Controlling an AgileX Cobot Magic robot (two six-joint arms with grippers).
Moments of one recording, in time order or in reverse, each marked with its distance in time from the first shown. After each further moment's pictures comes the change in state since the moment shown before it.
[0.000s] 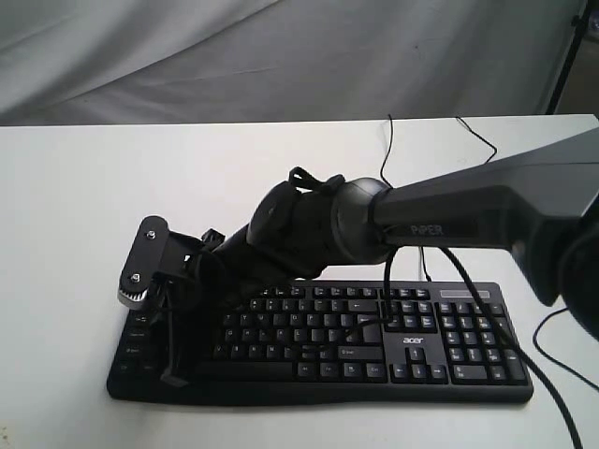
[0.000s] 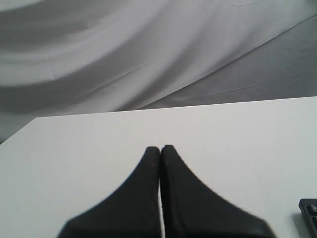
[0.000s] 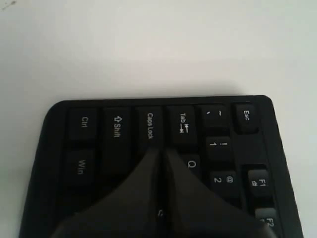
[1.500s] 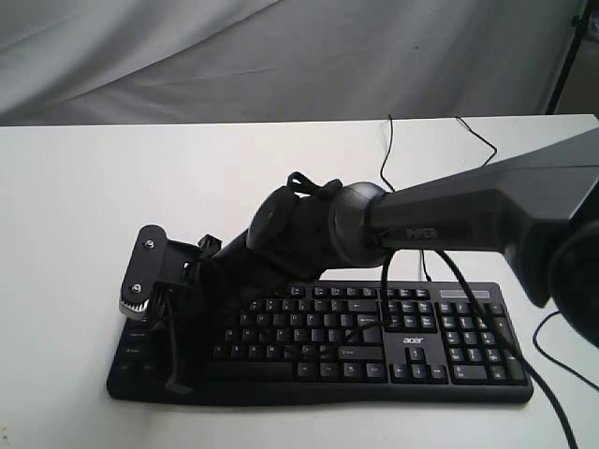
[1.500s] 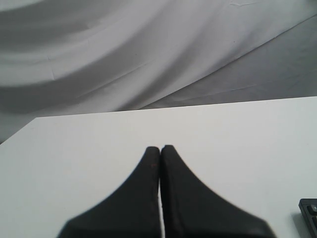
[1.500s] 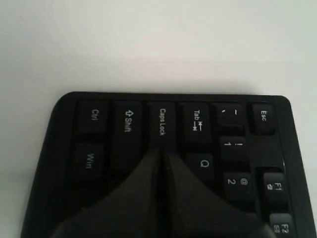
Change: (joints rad) left arm 0.000 0.000 0.000 0.000 0.000 0.000; right arm 0.000 0.016 0.000 0.000 0.019 -0.048
